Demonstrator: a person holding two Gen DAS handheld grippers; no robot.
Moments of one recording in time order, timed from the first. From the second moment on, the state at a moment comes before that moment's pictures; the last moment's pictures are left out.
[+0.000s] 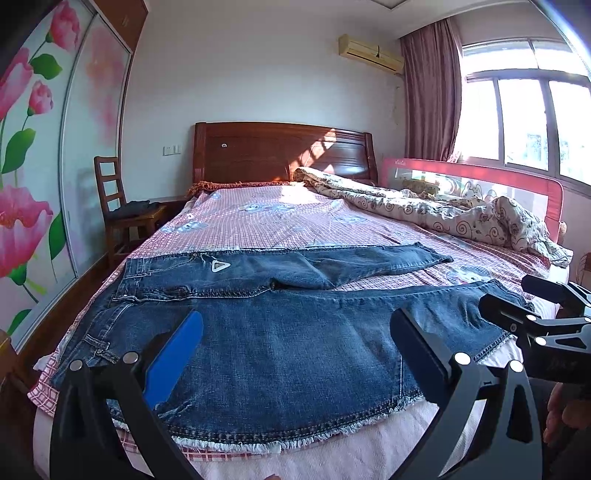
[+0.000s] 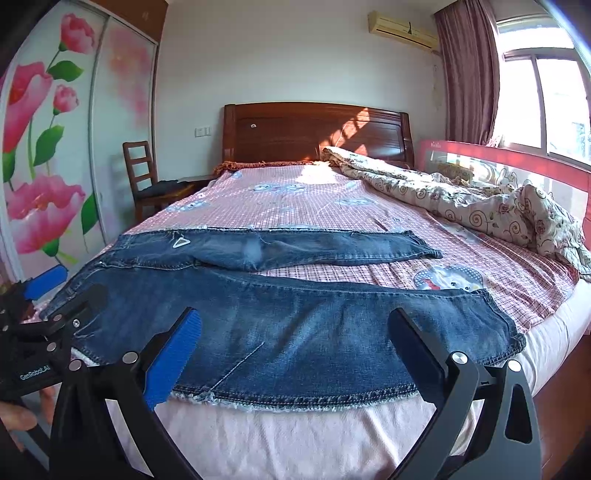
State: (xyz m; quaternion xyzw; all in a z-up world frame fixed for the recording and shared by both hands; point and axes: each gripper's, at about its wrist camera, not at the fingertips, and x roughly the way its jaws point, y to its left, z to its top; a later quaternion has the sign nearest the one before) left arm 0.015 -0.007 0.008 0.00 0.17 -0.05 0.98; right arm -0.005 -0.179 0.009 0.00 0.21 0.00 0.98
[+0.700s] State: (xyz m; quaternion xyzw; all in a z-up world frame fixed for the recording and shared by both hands) left arm 0.016 -0.007 0.006 0.00 0.17 -0.04 0.98; right arm -0.005 -0.180 0.006 0.01 0.21 0.00 0.98
